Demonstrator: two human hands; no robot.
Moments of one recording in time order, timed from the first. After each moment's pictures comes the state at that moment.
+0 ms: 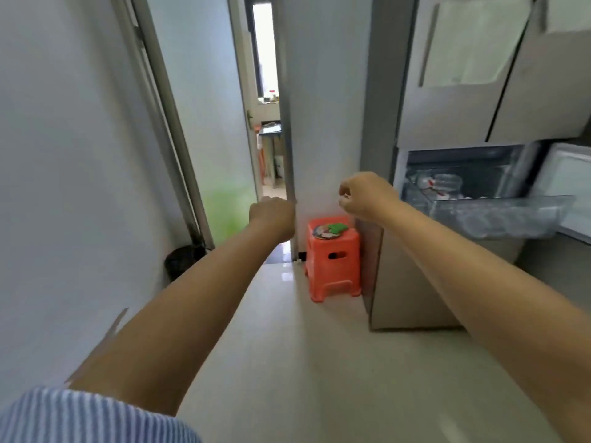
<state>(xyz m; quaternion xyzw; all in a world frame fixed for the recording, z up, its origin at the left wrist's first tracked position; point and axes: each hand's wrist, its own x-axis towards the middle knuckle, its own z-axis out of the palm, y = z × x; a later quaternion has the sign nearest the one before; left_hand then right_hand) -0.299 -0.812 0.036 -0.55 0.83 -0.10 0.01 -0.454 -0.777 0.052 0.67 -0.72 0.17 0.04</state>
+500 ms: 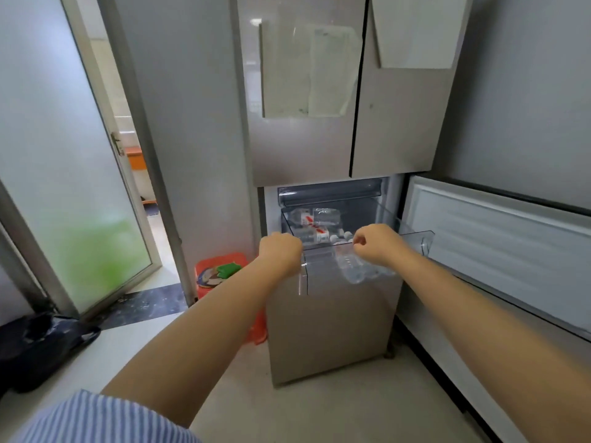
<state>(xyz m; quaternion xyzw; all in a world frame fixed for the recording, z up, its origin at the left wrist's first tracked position) -0.719 -0.889 0.001 -0.40 0.91 -0.06 0.04 -0.864 -0.798 0.007 0.52 -0.84 0.15 -0.05</state>
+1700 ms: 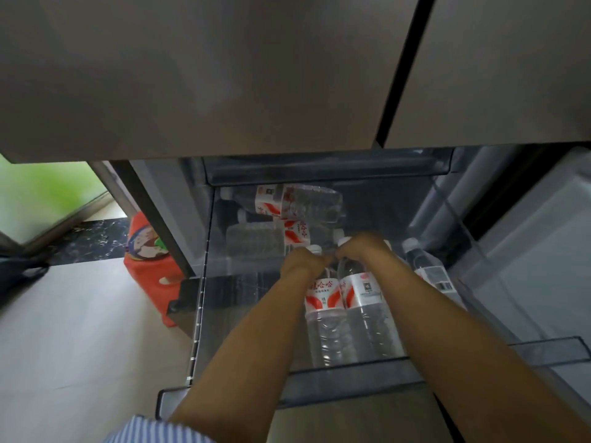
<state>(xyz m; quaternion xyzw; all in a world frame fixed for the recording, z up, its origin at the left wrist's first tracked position) -1.085 -1.183 -0.220 -0.62 0.59 0.52 -0.06 -1.194 -1.164 -0.199 0.37 -0.87 0.04 -0.33</state>
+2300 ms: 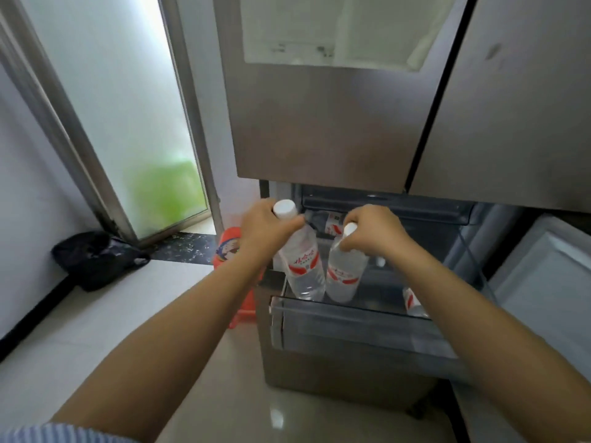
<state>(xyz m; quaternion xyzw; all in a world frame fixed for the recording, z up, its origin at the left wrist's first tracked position) -0.906 -1.075 -0.039 -0.60 0.63 0.27 -0.41 -1.057 -1.036 -0.002 0.64 -0.74 0.13 -0.16</state>
